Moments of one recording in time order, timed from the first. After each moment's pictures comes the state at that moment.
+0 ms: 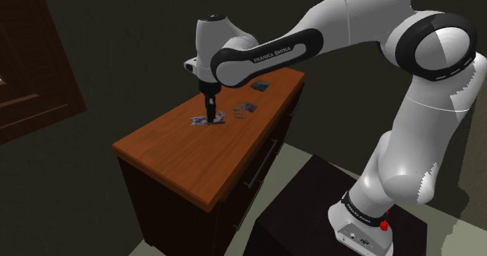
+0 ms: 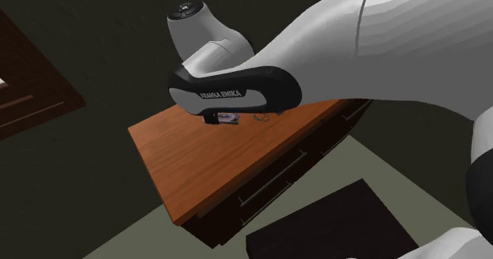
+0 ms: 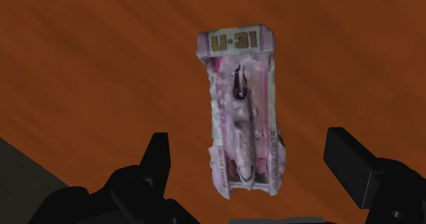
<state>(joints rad) 0.22 0.18 0.18 -1.90 -0.22 2.13 -0.46</state>
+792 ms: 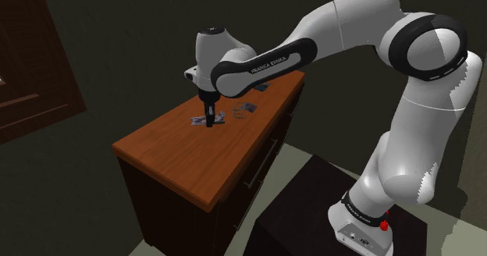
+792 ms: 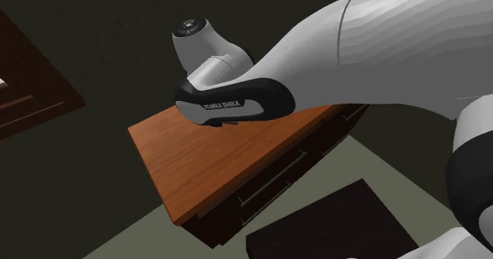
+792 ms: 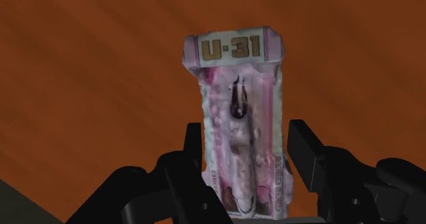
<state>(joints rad) 0.22 0.21 0.17 -1.94 -0.23 2.20 -0.45</state>
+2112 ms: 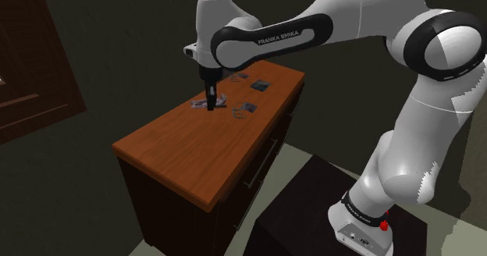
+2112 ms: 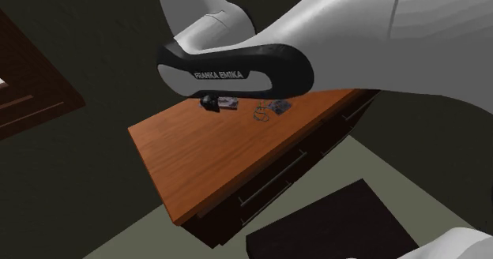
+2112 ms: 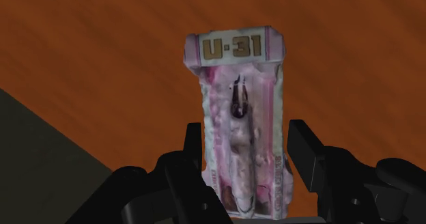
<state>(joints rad) 0.22 0.14 0.18 -1.83 -0.20 2.02 -0.49</state>
